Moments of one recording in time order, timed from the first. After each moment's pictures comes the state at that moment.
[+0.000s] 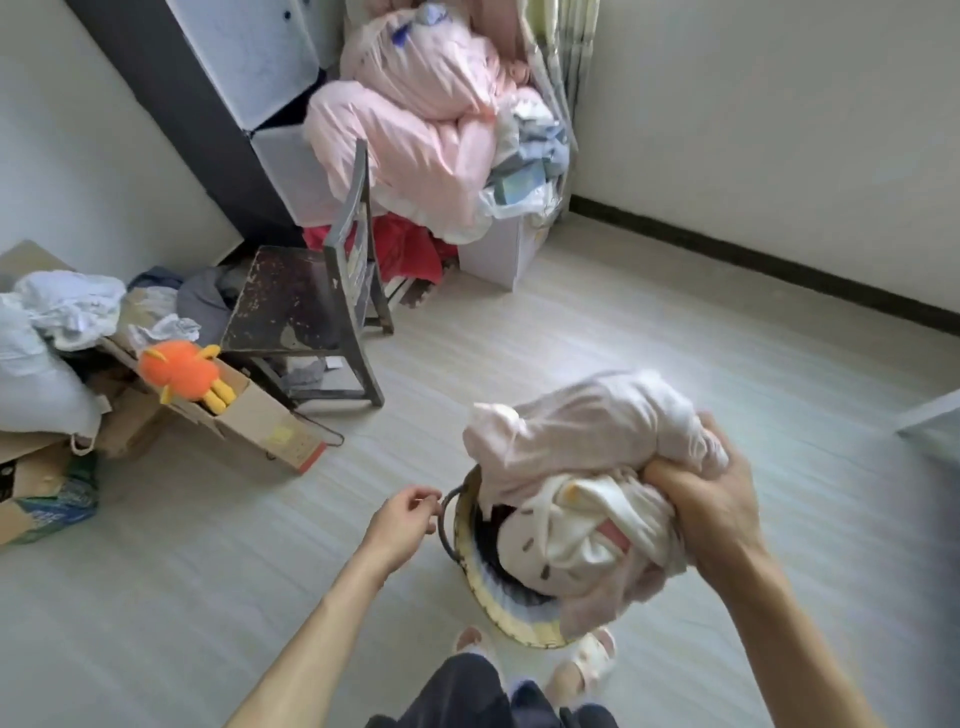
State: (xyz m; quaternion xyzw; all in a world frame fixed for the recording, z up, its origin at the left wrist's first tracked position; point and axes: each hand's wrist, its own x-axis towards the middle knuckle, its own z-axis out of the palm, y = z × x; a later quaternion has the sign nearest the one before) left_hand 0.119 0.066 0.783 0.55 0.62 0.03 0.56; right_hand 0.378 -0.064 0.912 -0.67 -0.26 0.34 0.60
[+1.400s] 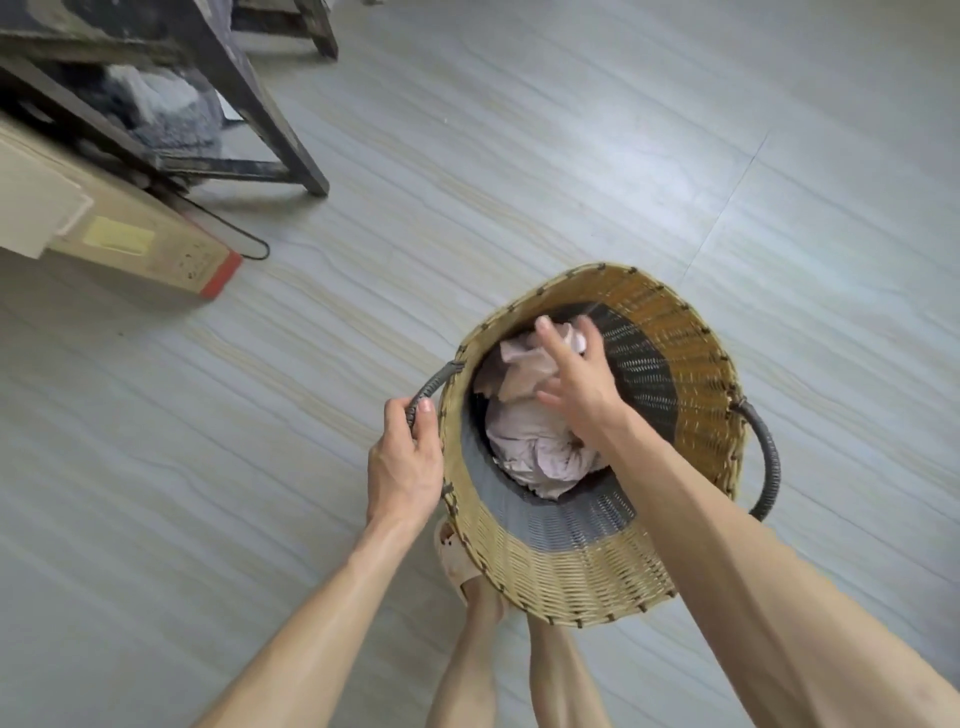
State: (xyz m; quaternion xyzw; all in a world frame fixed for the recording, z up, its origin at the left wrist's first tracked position) left_hand 0.157 0.094 0.408 0.55 0.72 0.09 0.41; right_hand 0.360 0.096 0.380 -0.70 -0.04 0.60 0.37
